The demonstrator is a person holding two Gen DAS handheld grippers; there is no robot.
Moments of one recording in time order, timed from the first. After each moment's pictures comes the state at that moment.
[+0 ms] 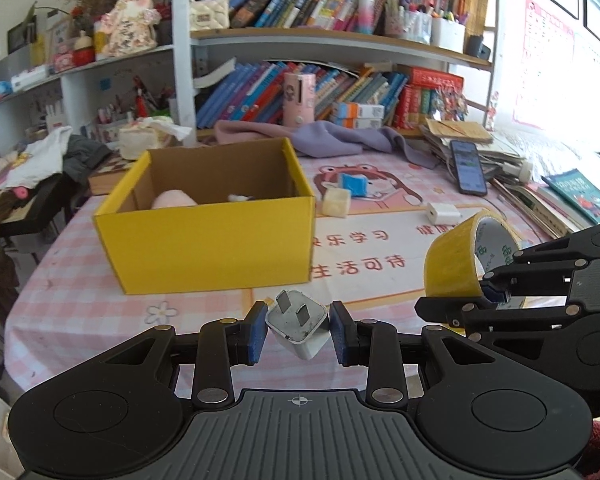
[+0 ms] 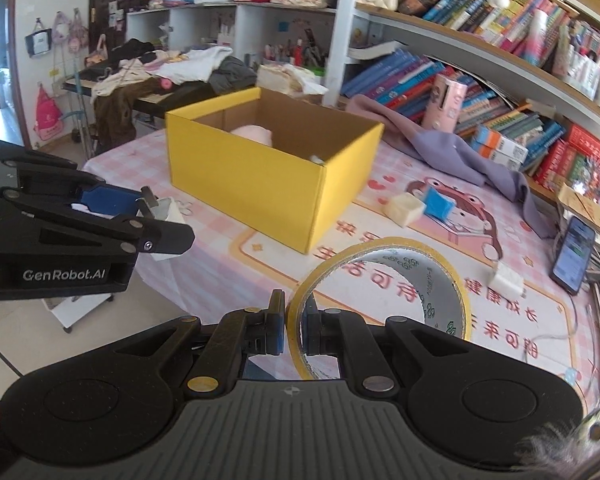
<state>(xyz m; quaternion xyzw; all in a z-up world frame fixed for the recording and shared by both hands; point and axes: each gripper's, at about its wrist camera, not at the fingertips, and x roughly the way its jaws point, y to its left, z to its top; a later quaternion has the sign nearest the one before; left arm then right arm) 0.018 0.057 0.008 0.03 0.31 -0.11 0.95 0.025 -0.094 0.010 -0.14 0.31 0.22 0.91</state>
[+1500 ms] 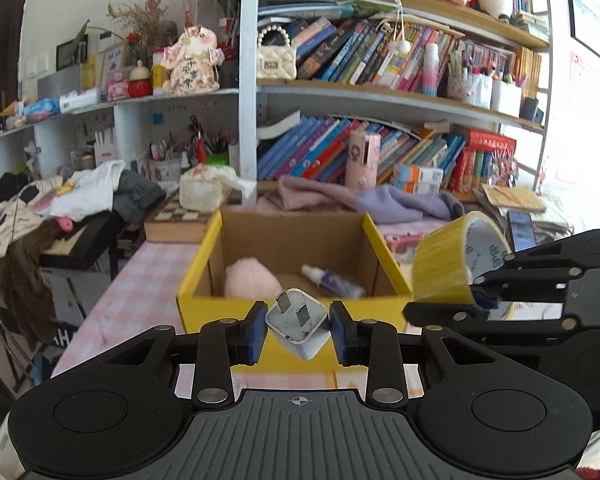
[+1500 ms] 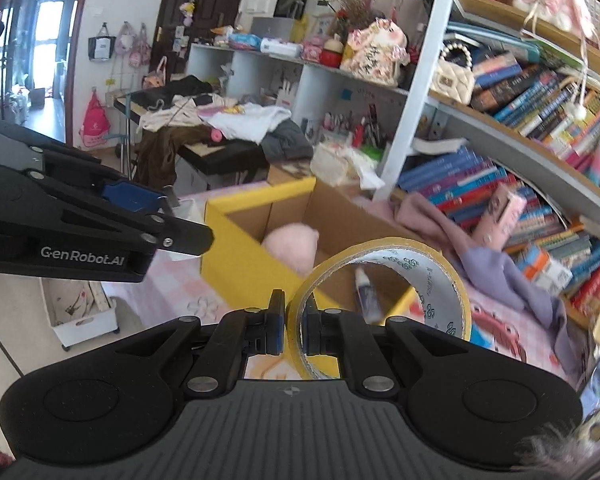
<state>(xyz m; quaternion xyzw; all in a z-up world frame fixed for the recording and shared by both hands) 0.077 0.119 0.053 0.00 0.24 -0.06 0.97 0.096 -0.027 0.055 -0.19 0.21 0.30 0.91</state>
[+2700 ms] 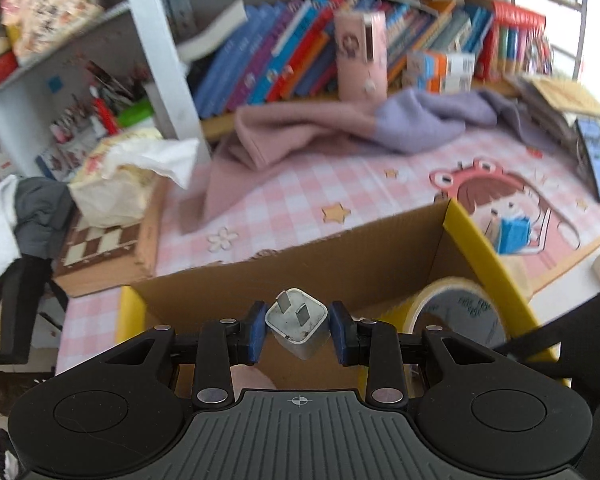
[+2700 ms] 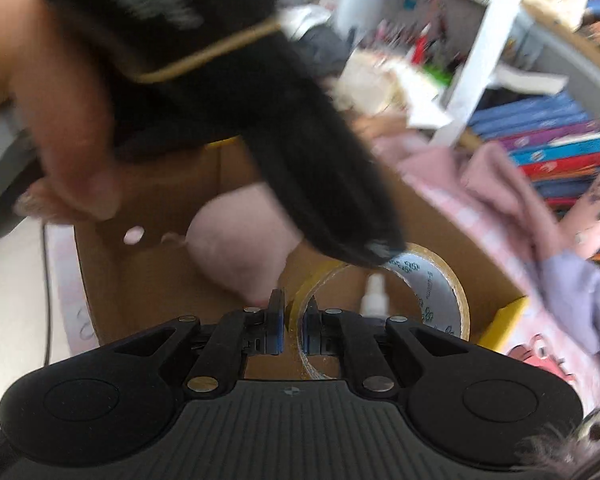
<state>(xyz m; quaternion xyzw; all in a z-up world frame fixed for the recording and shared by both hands) 0.364 0.080 -0.006 0.13 0.42 -0.11 0.89 0.317 0.028 -0.008 -0.25 0.37 0.38 0.81</state>
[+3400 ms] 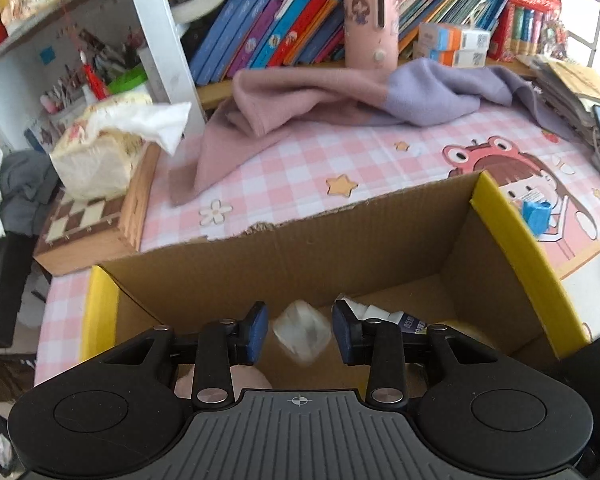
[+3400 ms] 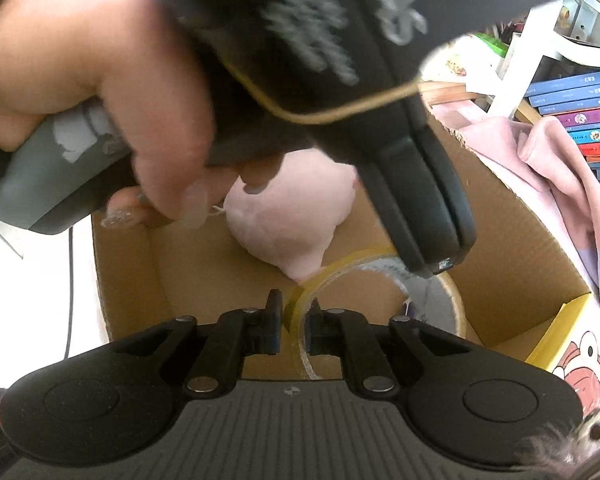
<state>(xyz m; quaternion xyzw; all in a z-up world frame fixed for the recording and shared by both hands) 0.372 0.084 -0.022 0.12 0.43 -0.10 0.89 0.320 0.038 -0.020 -0.24 0.40 0.43 0.77</state>
